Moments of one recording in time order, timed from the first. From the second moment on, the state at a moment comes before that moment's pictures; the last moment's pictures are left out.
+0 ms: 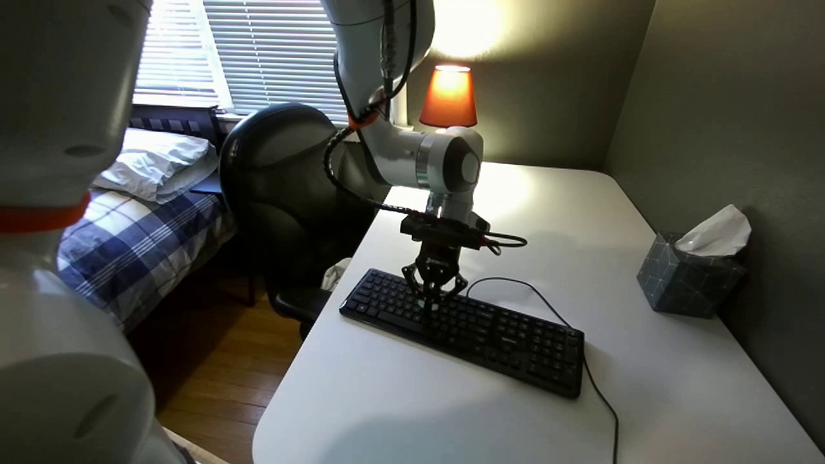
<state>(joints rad) -0.13 0.52 -0.07 -2.07 -0.11 2.06 -0.24</state>
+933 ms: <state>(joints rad) -0.13 0.54 -0.07 -2.06 -0.11 2.05 -0.24</state>
